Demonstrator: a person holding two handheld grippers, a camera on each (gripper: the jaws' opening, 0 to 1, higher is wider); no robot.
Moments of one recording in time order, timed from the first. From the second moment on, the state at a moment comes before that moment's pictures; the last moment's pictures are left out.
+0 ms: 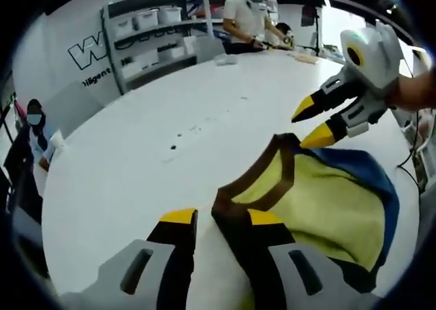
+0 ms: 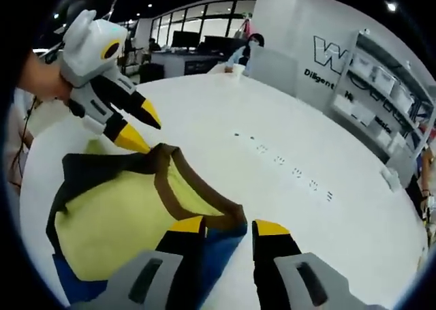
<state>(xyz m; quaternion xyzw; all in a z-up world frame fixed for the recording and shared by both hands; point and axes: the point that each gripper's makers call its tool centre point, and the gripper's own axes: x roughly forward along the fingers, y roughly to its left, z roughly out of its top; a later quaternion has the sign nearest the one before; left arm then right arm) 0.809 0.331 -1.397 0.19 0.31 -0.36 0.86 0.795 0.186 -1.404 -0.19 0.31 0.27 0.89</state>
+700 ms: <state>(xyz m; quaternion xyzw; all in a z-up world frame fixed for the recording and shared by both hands) 0.788 0.335 -1.390 0.19 0.31 -0.36 0.86 0.770 0.181 -1.392 -0.14 0.31 0.25 0.91</state>
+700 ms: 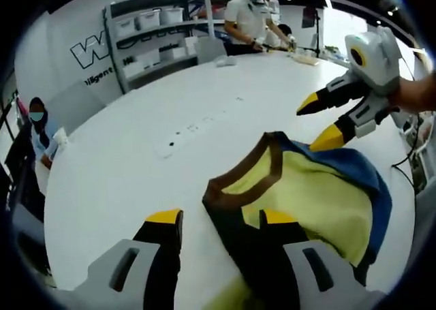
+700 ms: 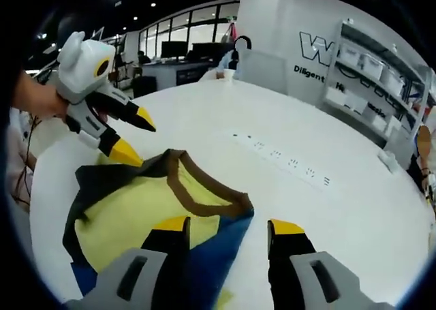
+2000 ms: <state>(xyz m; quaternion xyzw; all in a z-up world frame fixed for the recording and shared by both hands) 0.723 0.323 -1.401 0.17 0.36 -0.32 0.86 0.716 0.195 -1.406 -0.11 0.35 0.23 0.90</state>
